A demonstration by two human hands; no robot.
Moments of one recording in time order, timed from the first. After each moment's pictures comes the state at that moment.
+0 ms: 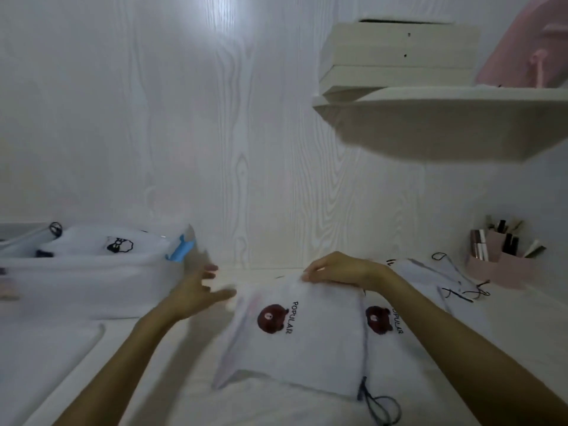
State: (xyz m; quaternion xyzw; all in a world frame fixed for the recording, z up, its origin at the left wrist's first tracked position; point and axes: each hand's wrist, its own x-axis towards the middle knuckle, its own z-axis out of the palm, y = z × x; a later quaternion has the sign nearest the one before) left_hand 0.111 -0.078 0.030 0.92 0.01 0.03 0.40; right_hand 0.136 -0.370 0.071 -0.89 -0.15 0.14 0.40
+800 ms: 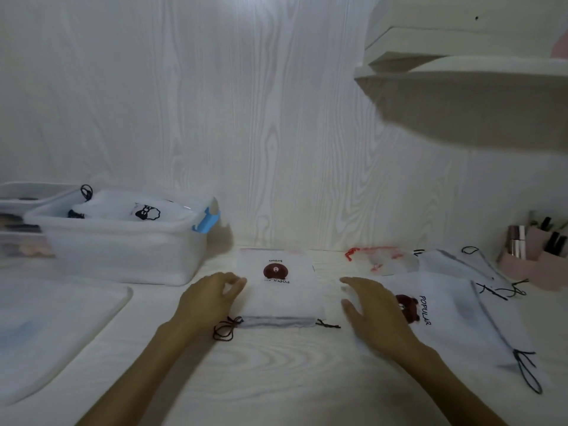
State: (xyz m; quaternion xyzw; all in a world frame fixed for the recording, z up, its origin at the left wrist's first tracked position) left_hand 0.092 -0.066 -0.024 0.96 0.00 0.11 0.26; right_hand 0.092 -0.365 -0.036 -0.96 -0.12 -0.17 0.20
